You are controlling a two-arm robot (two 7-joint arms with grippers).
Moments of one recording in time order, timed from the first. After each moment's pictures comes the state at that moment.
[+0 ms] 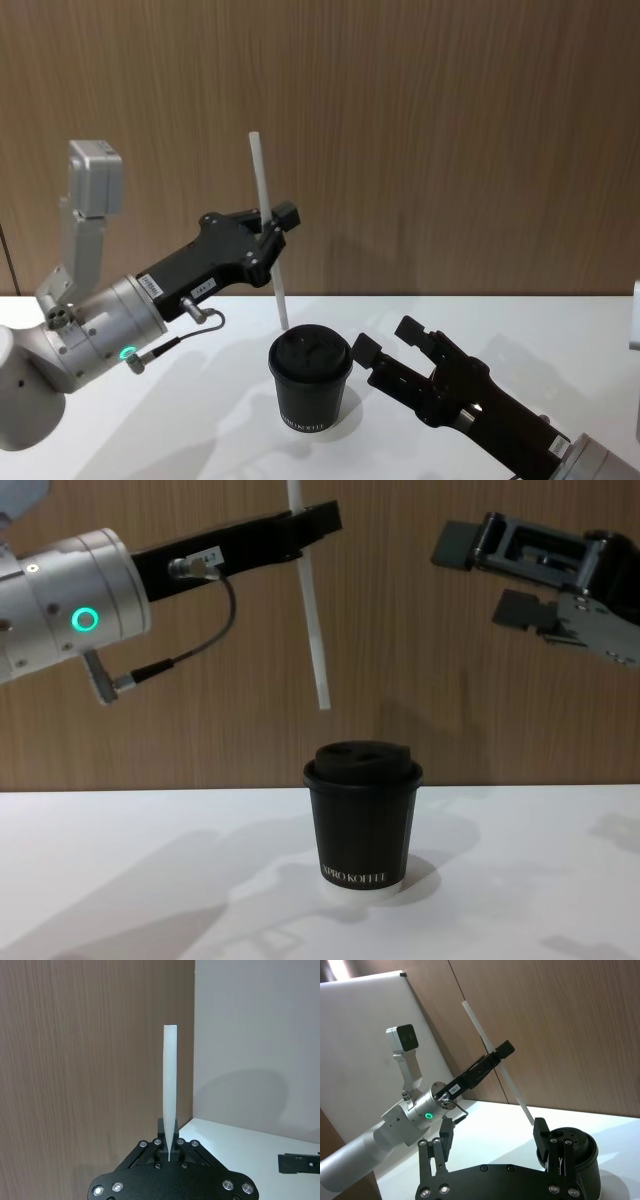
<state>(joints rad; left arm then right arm) -0.55 0.41 0.50 -1.42 -0.76 -0.09 -0.61 -0.08 0.24 -0.11 -1.99 0.68 0.40 0.53</state>
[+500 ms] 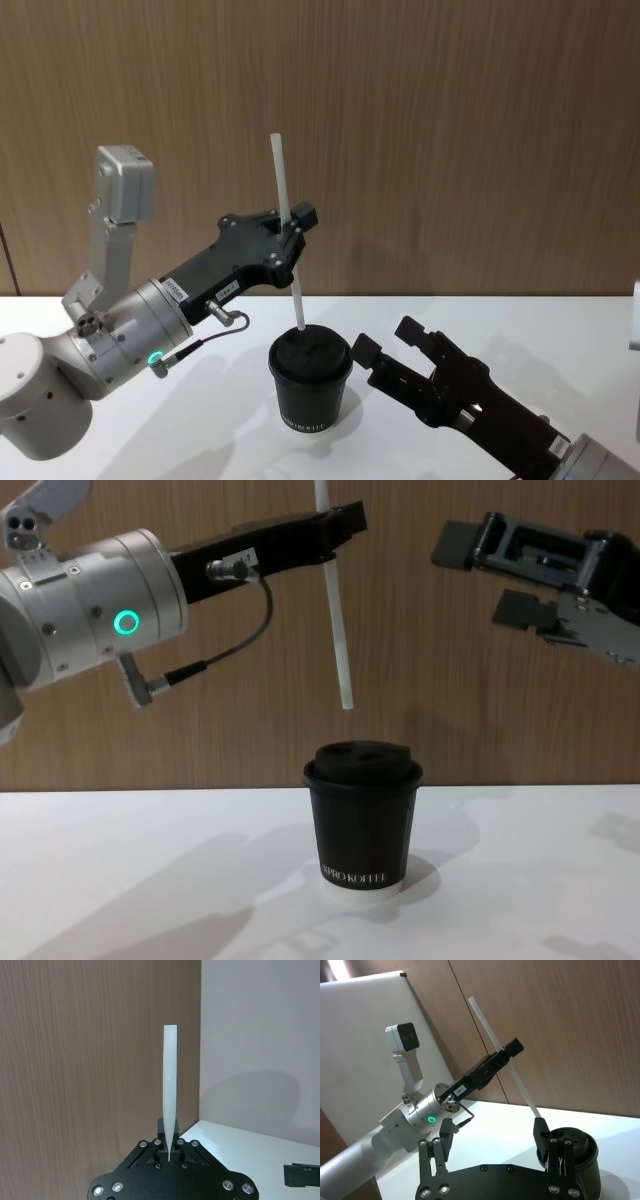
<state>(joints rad) -0.53 0.37 0.51 -1.45 -0.70 -0.09 -0.52 -0.08 0.24 -0.11 -1.99 0.68 0.40 0.53</state>
